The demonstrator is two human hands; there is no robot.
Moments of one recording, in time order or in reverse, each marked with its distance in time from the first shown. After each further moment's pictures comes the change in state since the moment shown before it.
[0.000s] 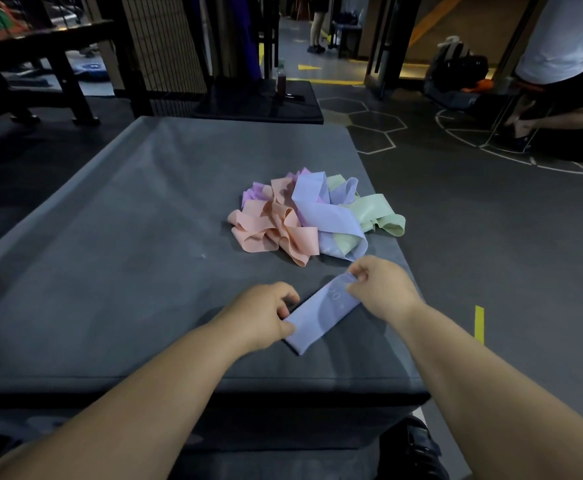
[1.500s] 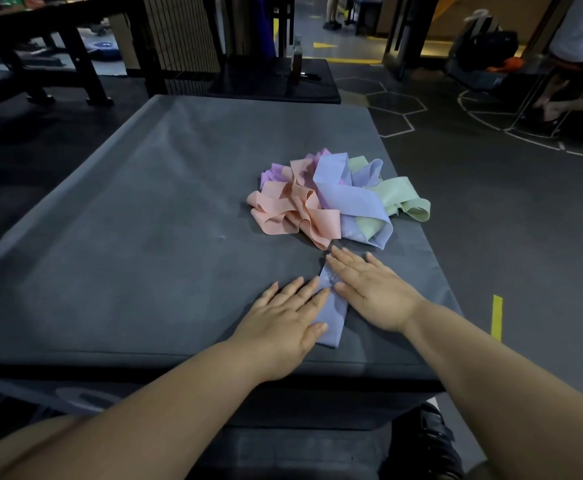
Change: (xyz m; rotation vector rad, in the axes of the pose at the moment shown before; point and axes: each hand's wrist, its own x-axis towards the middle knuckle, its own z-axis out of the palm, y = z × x) left_hand -0.033 -0.008 0.021 0.526 -0.062 0.233; right_hand 0.004 0.004 0.036 -0.411 -0.271 -0.567
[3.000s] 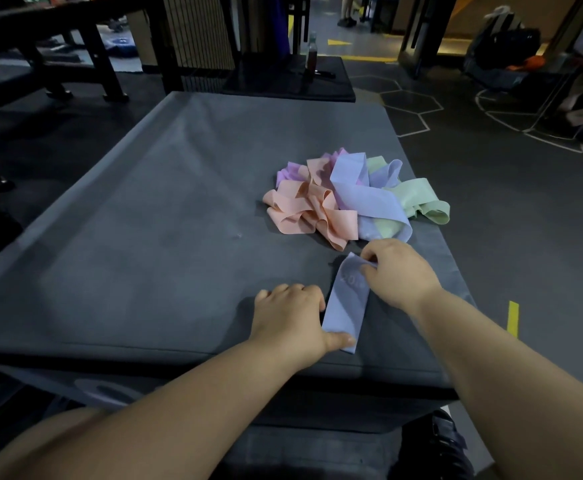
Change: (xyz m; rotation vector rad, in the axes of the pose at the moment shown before) left_hand 0.001 0.011 -0.013 -0.177 0.176 -0.328; right_hand 0.020 -0.008 -0.020 0.160 0.282 0.332
